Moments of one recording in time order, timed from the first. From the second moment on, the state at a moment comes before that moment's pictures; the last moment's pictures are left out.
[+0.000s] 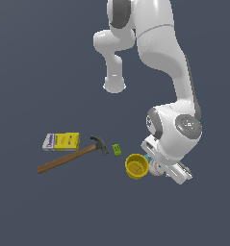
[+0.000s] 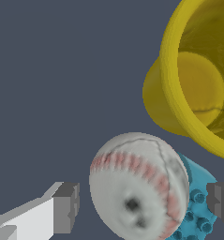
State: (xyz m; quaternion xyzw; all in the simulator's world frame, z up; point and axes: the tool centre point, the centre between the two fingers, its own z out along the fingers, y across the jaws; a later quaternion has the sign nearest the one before) arm 0.107 0.190 0.065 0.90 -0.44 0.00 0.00
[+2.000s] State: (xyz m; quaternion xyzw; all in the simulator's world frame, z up) arm 0.099 0.111 0.157 0.90 -0.44 0.00 0.00
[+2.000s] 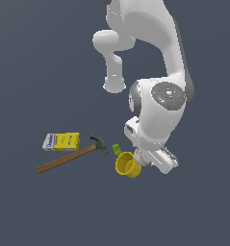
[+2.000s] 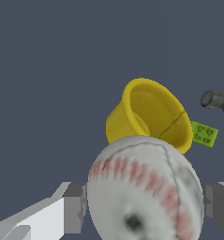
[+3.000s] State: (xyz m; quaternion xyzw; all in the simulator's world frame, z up) arm 0.083 -0.038 0.356 0.90 -0.44 0.00 0.00
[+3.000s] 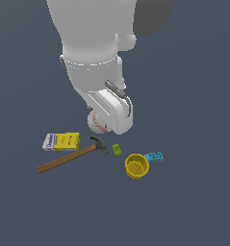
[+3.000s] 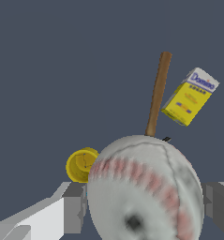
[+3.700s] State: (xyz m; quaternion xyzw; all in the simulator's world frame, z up) arm 0.081 -0.102 0.443 0.90 -0.44 0.00 0.00
